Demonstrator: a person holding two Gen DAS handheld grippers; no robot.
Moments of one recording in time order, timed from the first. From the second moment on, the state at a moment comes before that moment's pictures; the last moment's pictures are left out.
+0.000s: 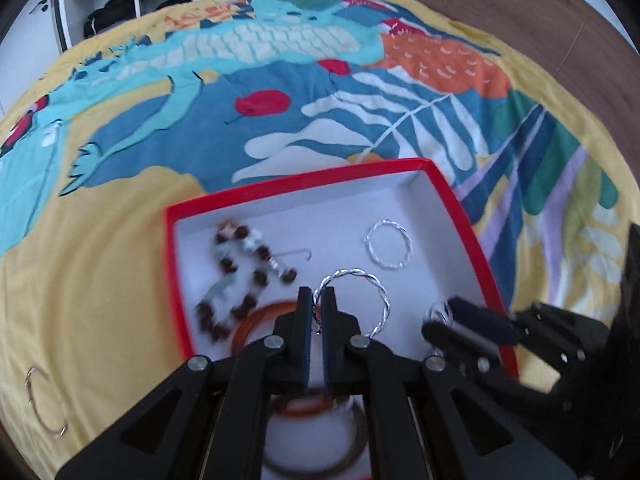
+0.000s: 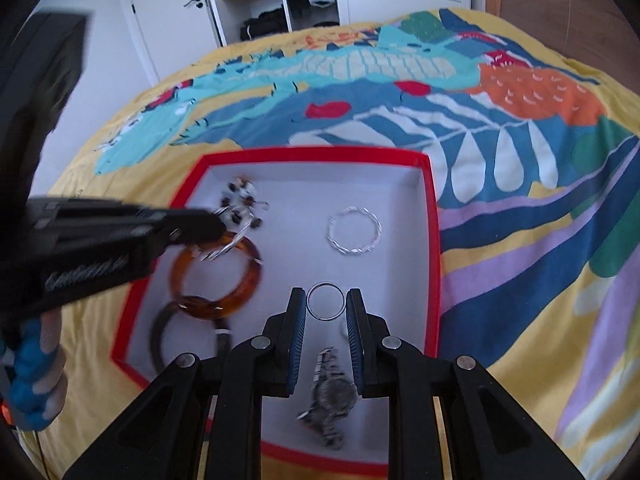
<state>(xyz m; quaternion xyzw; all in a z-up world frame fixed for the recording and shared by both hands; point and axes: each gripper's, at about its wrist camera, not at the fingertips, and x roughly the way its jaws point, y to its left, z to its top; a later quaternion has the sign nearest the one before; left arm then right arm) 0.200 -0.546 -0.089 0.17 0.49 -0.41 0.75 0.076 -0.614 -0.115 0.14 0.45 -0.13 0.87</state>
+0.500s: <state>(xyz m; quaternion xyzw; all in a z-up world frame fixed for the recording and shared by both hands) 0.209 -0.566 -0.116 0.21 0.48 -0.40 0.75 0.077 -0.610 -0.132 0.10 0.48 -0.11 0.86</state>
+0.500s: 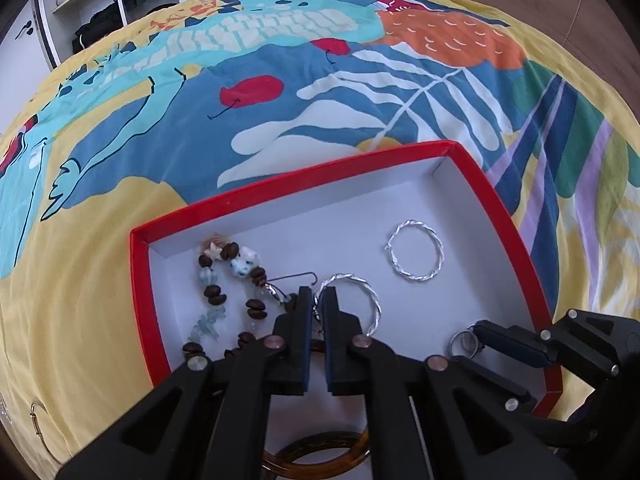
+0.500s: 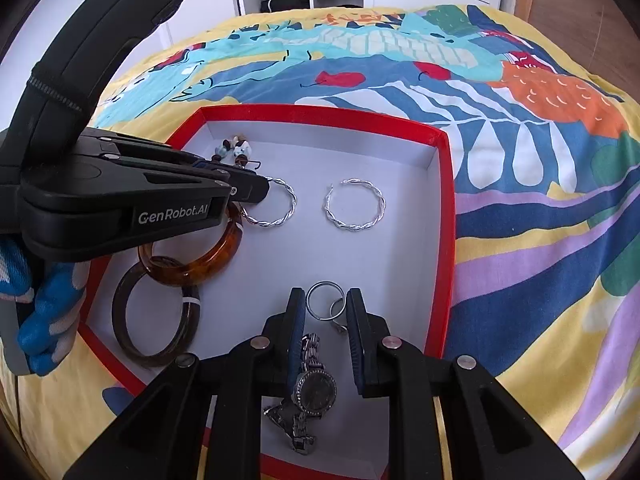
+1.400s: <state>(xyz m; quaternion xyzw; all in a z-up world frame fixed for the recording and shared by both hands) 0.131 -0.423 -0.021 0.19 0.45 -0.39 0.78 -0.045 -0.561 -0.044 0.15 0.43 -0.16 0.88</state>
